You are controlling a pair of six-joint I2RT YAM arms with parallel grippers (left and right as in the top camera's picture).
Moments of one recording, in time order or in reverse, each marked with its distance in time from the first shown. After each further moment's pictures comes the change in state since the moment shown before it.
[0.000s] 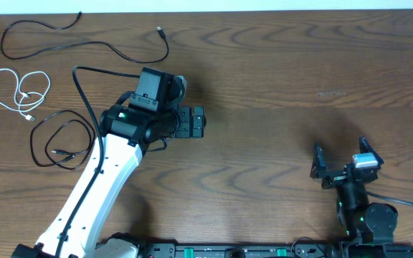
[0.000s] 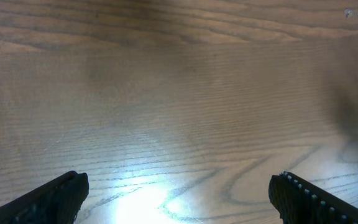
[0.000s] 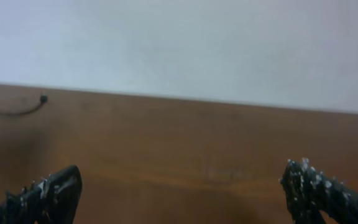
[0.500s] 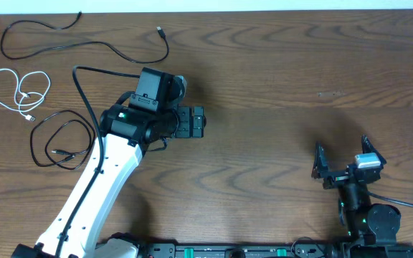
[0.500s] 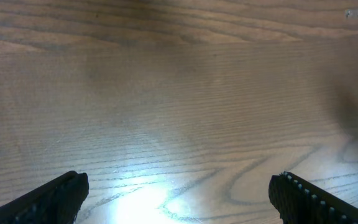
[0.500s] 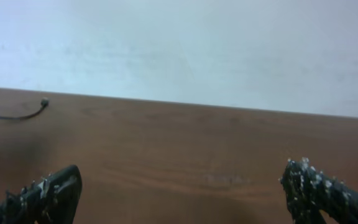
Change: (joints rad) left arm 0.000 0.000 0.000 0.000 0.000 0.000; right arm 0.000 0.000 0.027 0.029 0.000 0.000
